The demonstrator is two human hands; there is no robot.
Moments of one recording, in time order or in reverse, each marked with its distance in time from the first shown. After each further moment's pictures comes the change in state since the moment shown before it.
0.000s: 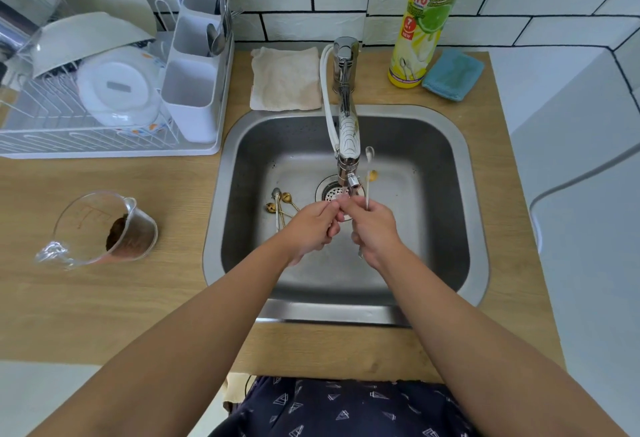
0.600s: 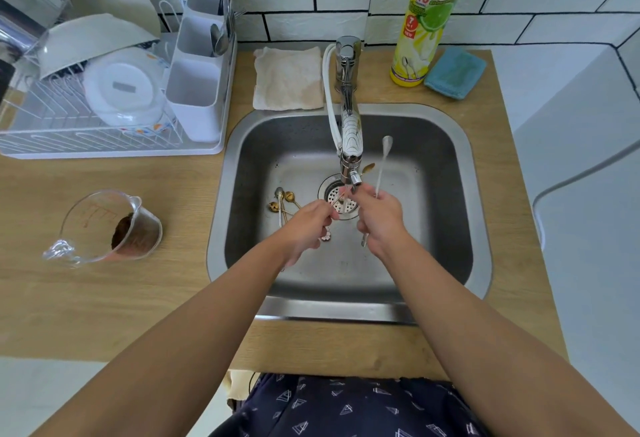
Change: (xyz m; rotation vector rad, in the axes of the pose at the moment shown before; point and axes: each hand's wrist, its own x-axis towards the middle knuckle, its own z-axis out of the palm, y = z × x) left_hand -0.009 0.004 -0.006 -0.008 0.068 -0.091; right_hand 0.004 -0.014 0.007 0.036 0.099 -0.024
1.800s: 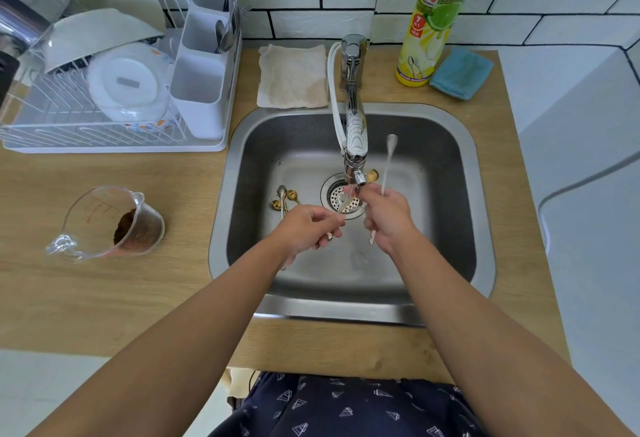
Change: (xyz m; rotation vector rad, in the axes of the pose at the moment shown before) left_hand 0.004 -0.017 -0.012 0.039 -0.005 0.088; right_hand 0.008 -0.005 -0.010 -0.037 -0.107 0.018
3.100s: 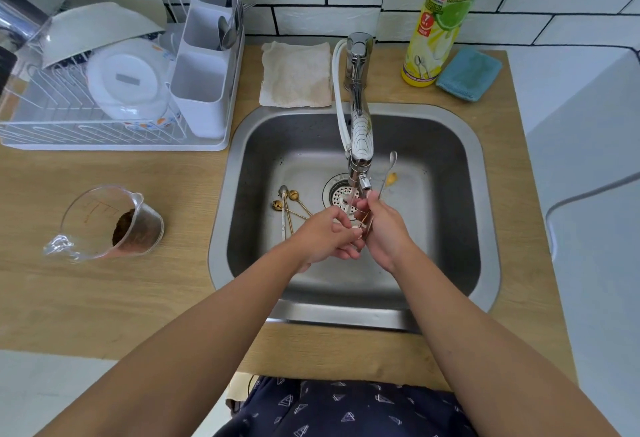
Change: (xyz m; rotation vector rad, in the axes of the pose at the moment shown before) left_hand 0.008 -0.002 0.023 -0.119 -0.159 0.002; right_hand 0.006 0.025 -0.003 0.190 -0.066 0.076
